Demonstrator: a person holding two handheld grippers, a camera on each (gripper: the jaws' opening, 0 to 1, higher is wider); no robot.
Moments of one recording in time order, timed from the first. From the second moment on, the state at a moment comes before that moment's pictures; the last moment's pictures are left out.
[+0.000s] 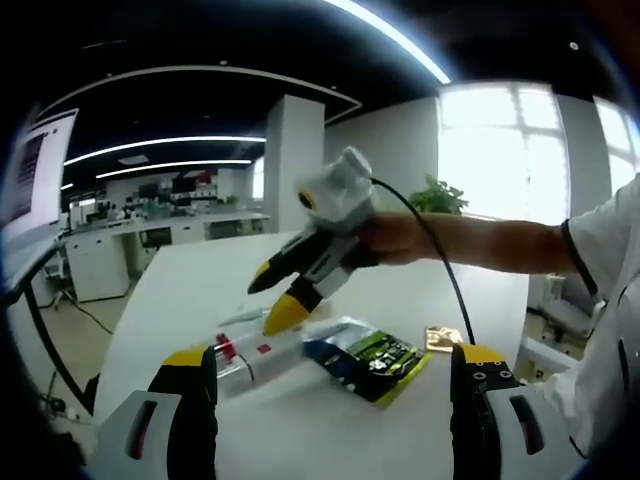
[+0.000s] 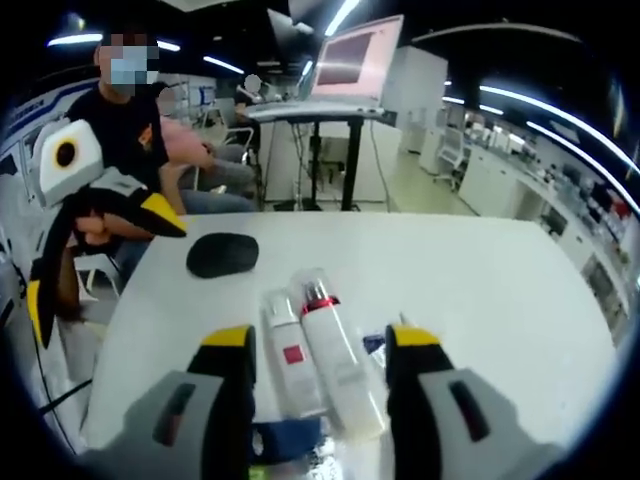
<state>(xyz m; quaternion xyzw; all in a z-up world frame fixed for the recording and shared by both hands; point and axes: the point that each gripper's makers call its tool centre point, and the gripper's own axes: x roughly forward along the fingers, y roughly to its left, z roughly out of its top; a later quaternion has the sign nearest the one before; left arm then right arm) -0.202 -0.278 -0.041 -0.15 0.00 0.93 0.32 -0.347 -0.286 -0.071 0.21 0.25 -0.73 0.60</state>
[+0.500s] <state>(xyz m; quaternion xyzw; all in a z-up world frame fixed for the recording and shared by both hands) -0.205 -0.284 -0.041 -0.15 0.00 0.94 0.32 -0.353 -0.303 -0.079 0.21 0.26 -0.72 0.60</state>
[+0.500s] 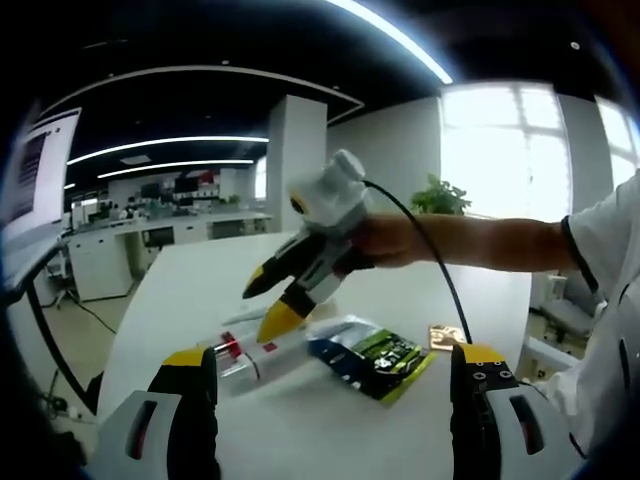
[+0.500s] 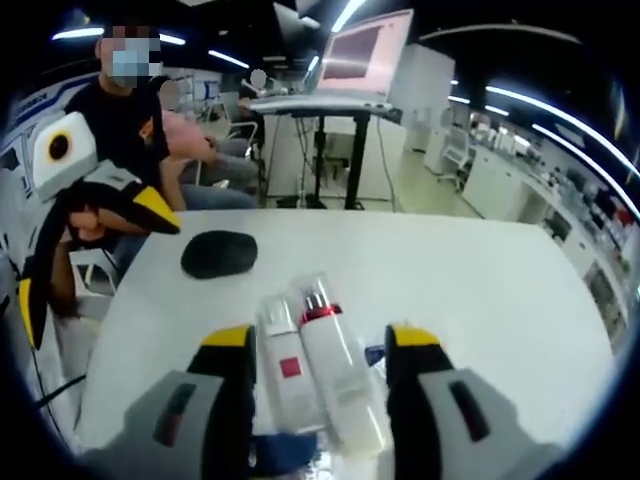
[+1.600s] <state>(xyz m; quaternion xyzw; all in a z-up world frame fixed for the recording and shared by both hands) -0.207 -0.292 -0.045 -0.15 0.00 0.94 0.31 -0.358 -0.331 -0.096 0.20 0.29 -0.70 0.62</state>
